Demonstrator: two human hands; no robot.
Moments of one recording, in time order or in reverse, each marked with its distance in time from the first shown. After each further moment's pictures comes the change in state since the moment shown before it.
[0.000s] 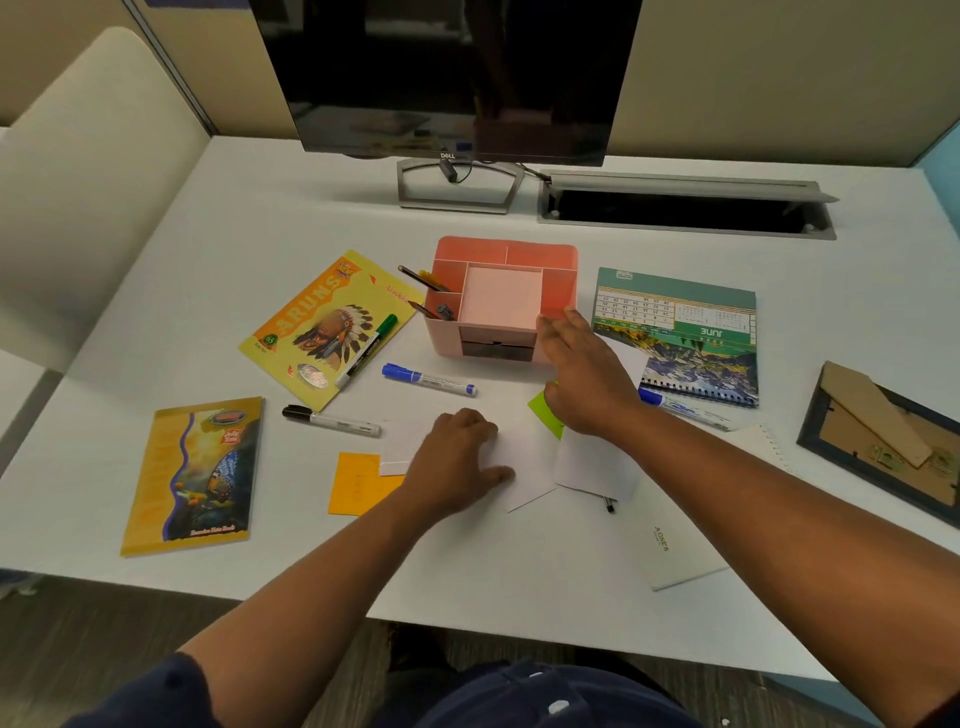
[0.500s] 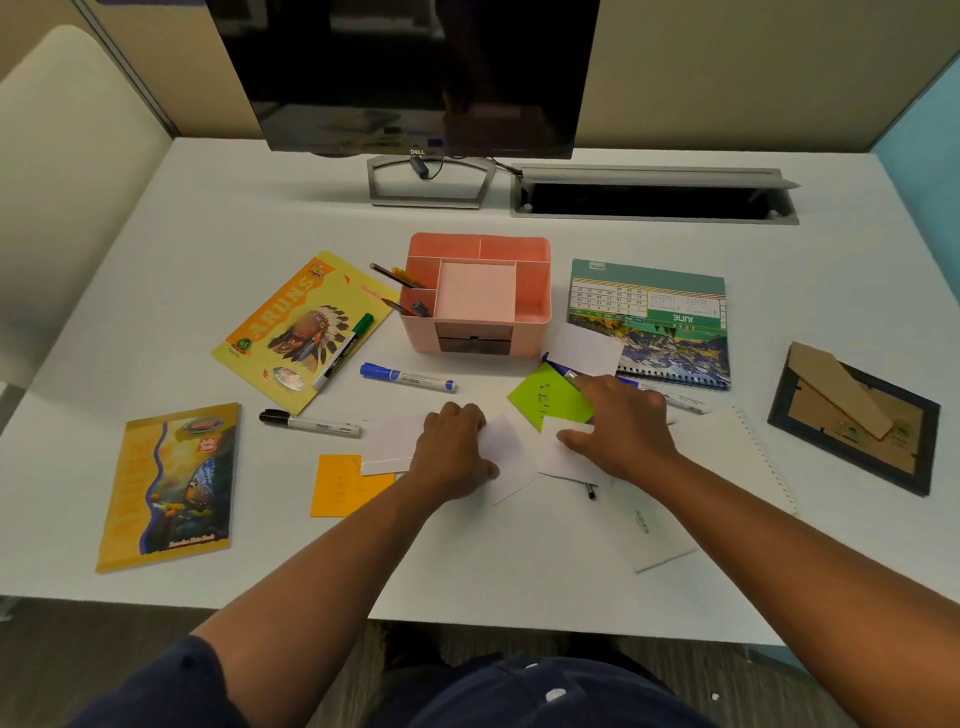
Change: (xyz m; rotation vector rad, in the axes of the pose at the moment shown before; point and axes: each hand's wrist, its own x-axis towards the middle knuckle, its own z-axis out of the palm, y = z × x) left_hand 0.015 0.022 0.003 -0.045 -0.087 -0.165; right_hand -0.072 0.040 0.013 -0.069 -0.074 0.270
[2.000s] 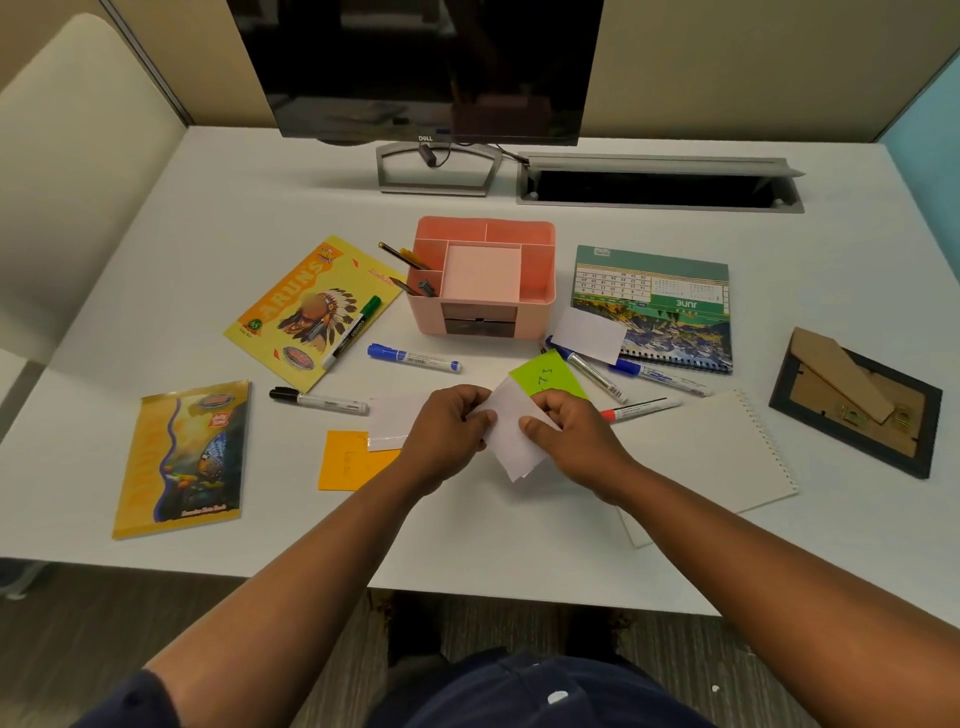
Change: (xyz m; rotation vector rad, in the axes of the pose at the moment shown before) left_hand -0.040 0.010 -0.016 -0.741 0.074 -0.001; right_hand -0.037 -0.051 0.018 0.989 -0.115 0.026
